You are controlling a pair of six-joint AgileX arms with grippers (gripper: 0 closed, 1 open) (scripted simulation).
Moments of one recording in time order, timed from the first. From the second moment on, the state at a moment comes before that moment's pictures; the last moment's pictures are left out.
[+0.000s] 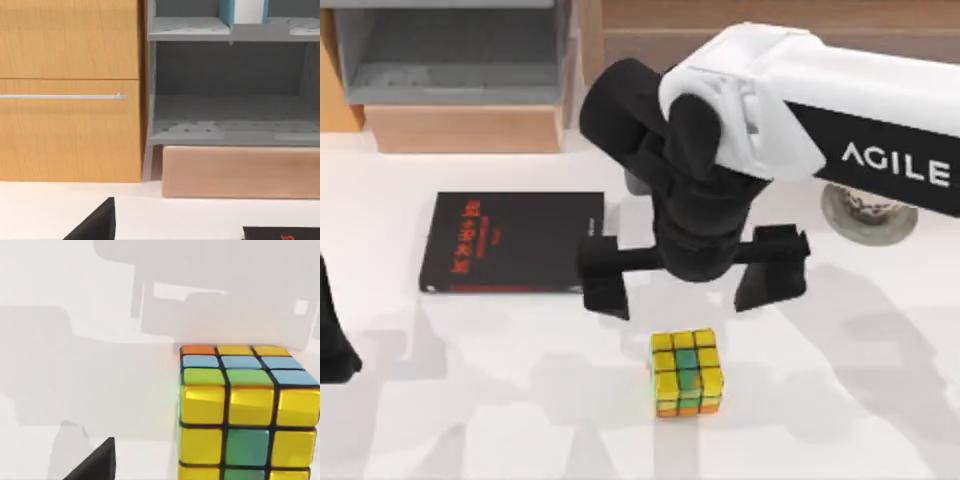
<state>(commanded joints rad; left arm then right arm) 0.00 0.00 0.00 0.00 0.00 0.00 0.82 2.02 1.67 -1.13 0.01 0.72</state>
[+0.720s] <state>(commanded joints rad) 0.00 0.00 0.00 0.00 0.00 0.00 0.84 2.04 1.62 -1.14 0.00 0.75</state>
